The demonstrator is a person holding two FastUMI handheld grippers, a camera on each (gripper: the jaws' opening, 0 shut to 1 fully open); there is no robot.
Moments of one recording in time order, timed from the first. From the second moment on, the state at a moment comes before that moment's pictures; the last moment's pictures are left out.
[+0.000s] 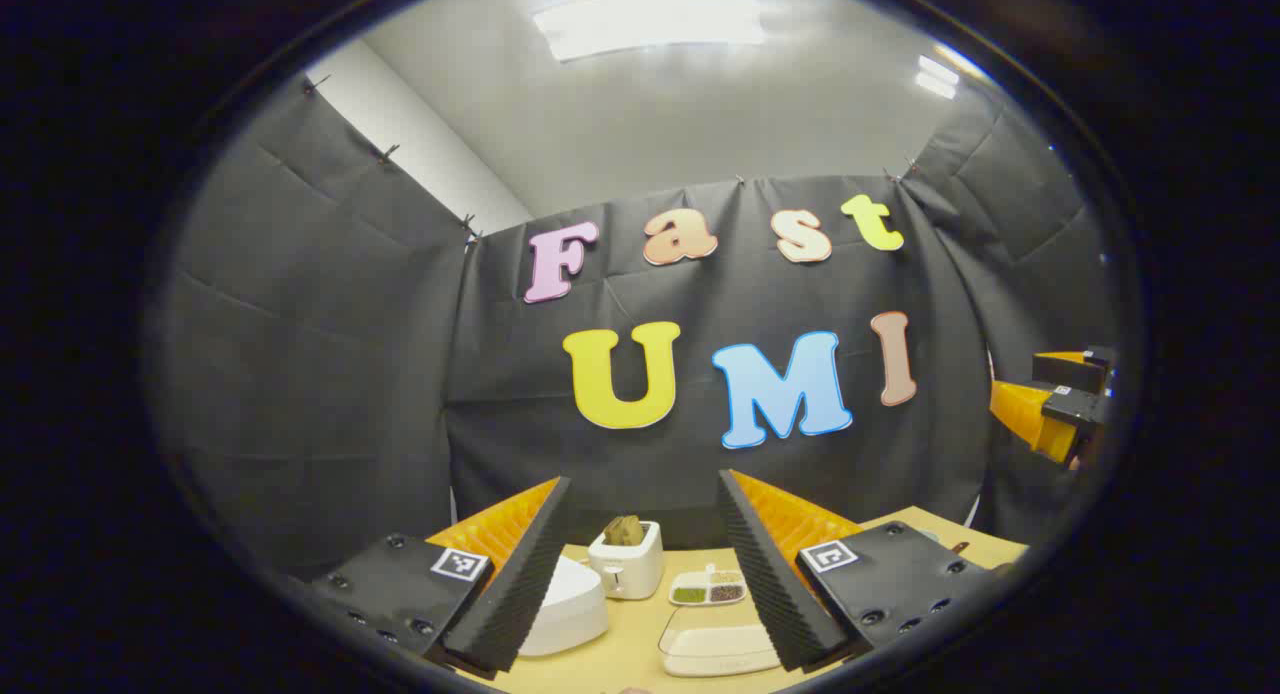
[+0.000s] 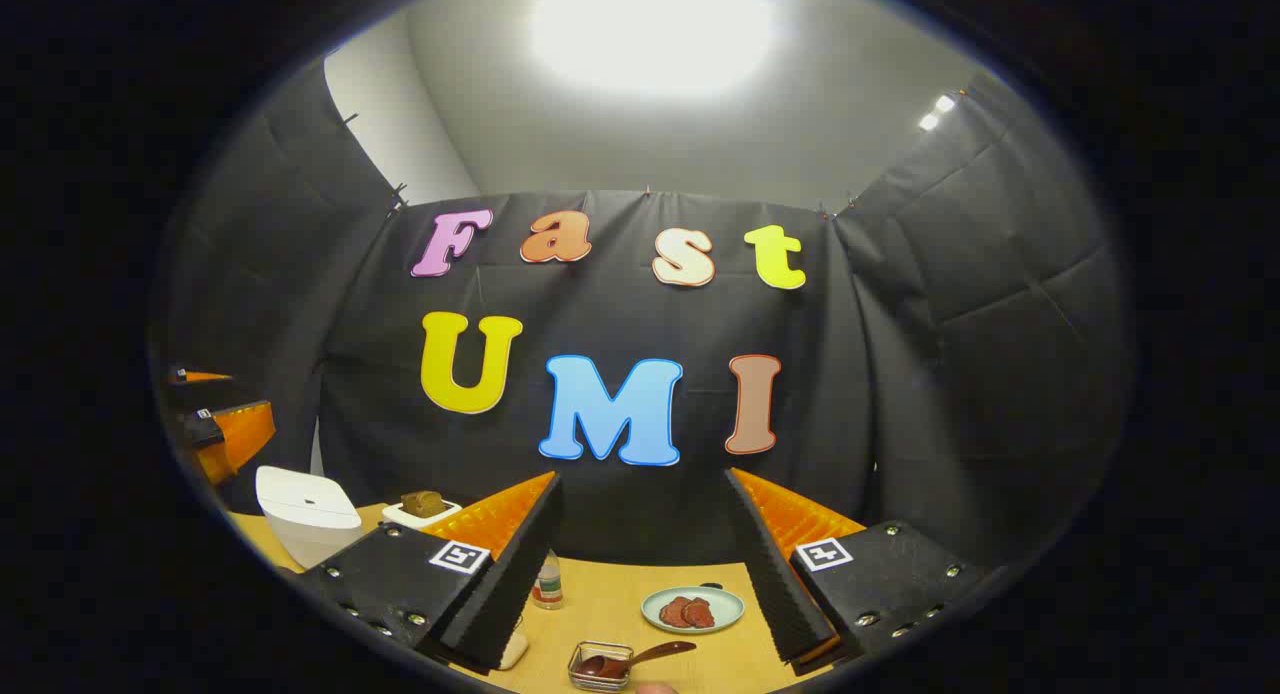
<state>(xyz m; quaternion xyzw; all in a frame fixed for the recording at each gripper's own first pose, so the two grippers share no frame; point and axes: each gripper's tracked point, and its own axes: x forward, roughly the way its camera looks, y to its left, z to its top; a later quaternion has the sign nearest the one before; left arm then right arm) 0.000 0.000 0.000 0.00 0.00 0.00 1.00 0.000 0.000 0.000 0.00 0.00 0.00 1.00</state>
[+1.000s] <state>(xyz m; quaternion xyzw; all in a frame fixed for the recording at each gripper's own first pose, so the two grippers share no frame) -0.009 0.011 0.005 -0.01 0.01 0.03 1.00 0.005 0.006 -0.018 0.02 0.03 0.01 1.00</state>
